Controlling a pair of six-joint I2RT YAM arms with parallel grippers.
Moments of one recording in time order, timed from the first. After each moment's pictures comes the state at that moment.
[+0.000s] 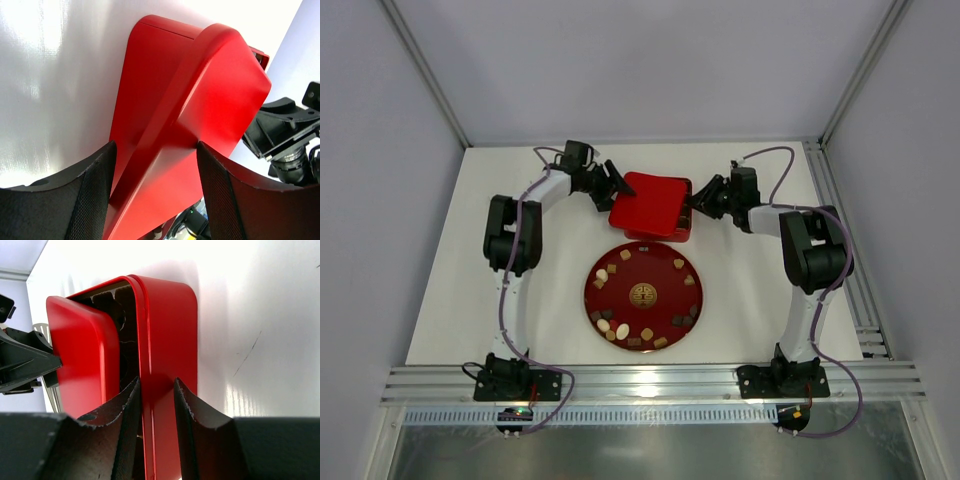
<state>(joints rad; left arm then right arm) -0.25 2.31 1.79 -0.39 0.61 -0.82 0.18 1.98 1.11 0.31 -0.36 0.80</state>
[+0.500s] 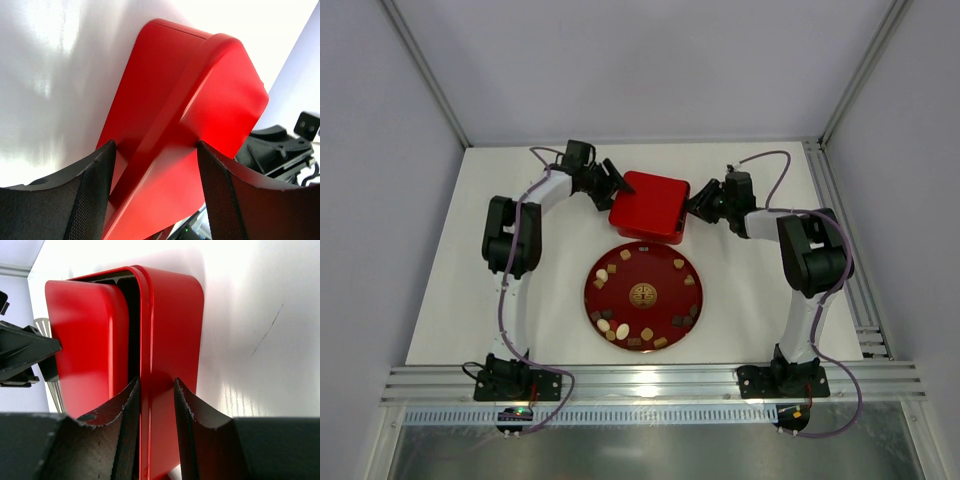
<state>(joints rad) -0.26 2.27 1.76 -0.38 0.50 -0.88 0.22 1.96 1.06 0.33 -0.33 0.83</state>
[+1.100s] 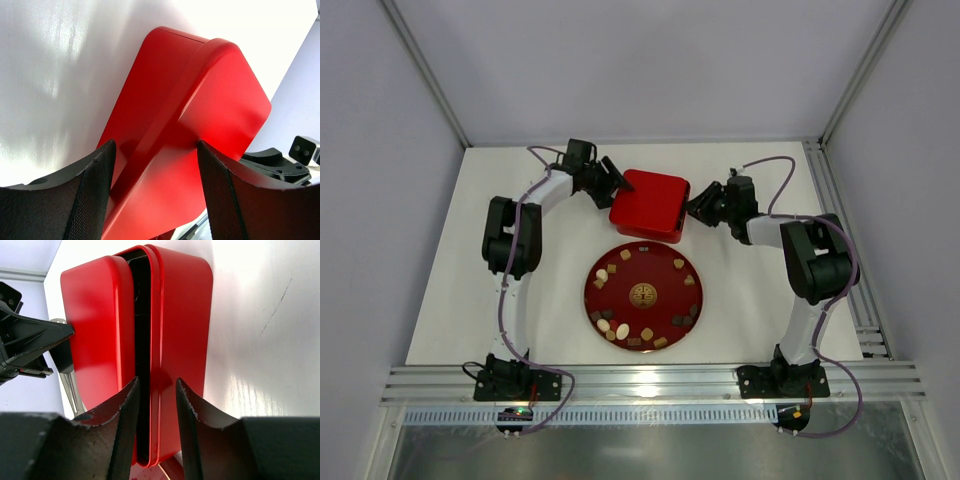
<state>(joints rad) -0.27 2.26 1.76 -0.36 0.43 -0.91 0.23 1.89 0.98 0.38 -0.32 0.90</state>
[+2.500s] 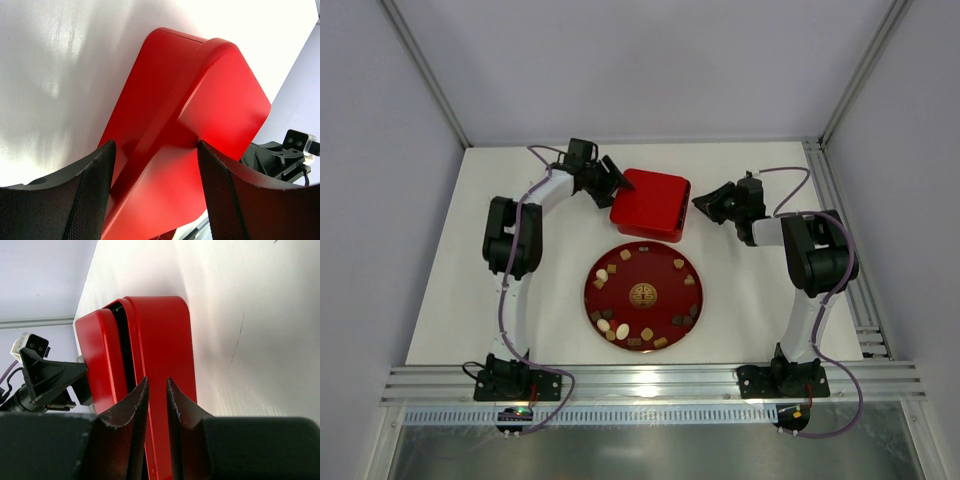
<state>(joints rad) -0.28 2.26 1.77 -0.36 0.41 -0.92 0.17 1.94 0.95 0.54 -0.30 1.08</state>
